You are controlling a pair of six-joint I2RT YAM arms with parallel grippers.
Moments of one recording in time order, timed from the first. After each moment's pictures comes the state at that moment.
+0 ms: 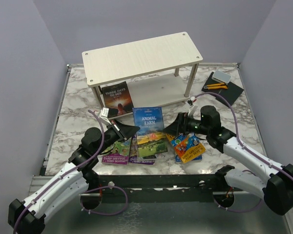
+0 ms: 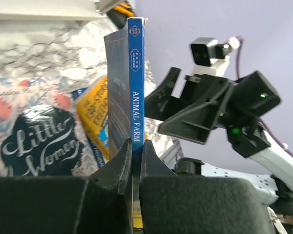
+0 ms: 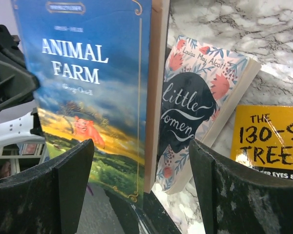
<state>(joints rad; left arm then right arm) -0.65 0.55 0.35 0.11 0.14 -1.05 0.53 1.02 0.57 0.04 -0.54 0.64</state>
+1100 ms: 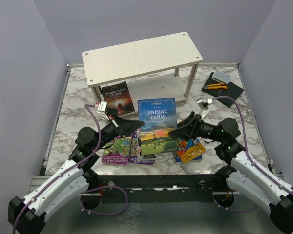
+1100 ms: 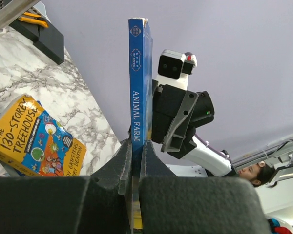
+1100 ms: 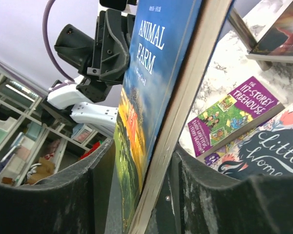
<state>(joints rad) -0.65 0.60 0.42 0.41 0.31 -1.15 0.53 0.76 0.44 0.51 -0.77 0.90</state>
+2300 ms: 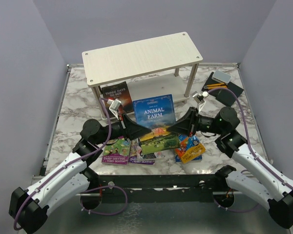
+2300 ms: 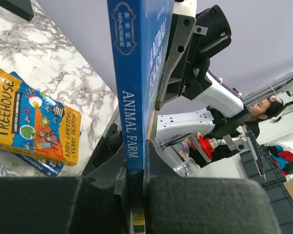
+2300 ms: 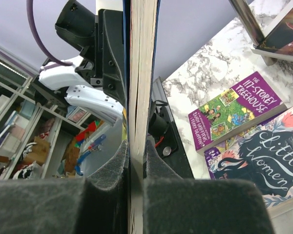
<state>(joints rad) -0.65 0.74 0.50 0.42 0.62 -1.01 0.54 0.84 0.63 0.29 -0.84 0.80</state>
